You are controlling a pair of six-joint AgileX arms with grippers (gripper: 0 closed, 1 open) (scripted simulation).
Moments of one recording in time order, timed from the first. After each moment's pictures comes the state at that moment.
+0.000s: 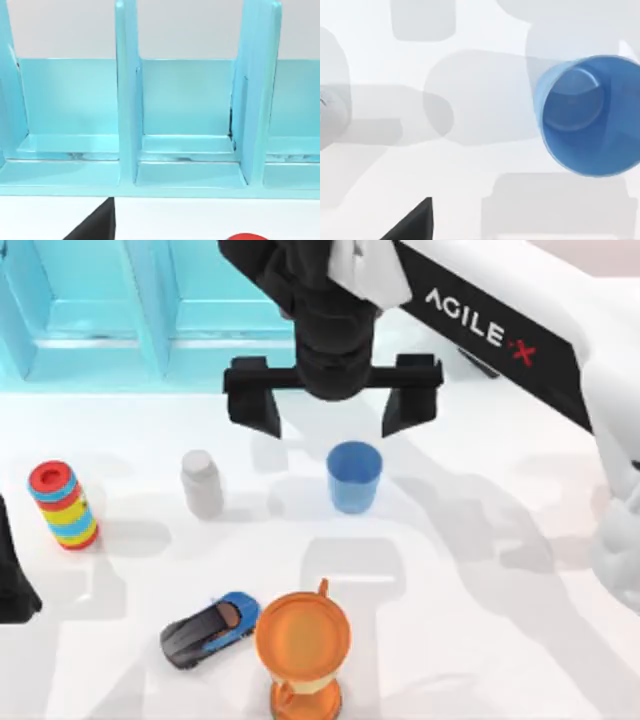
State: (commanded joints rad) left arm 0.00 0.00 0.00 0.00 0.00 0.00; right arm 0.73 2.44 2.44 -1.43 0.14 0.73
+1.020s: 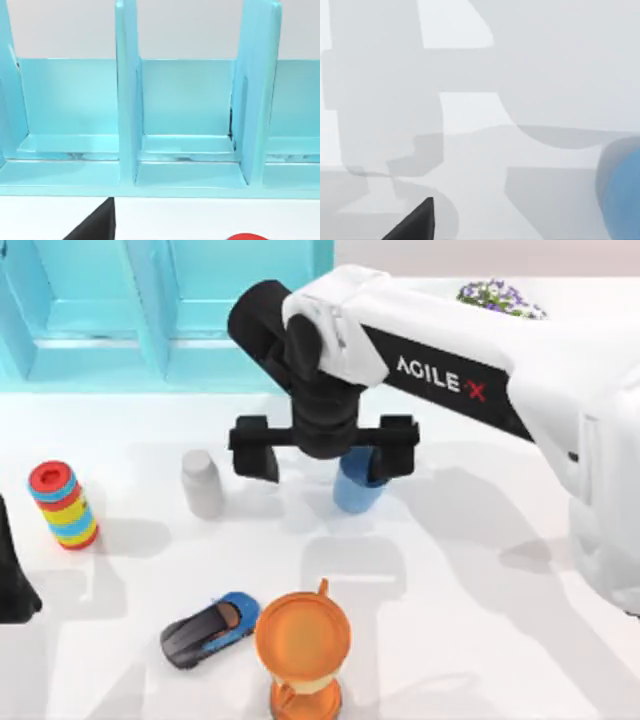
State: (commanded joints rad) left arm 0.00 0.00 0.00 0.00 0.00 0.00; right arm 0.71 2.50 2.16 -1.08 0.14 0.72
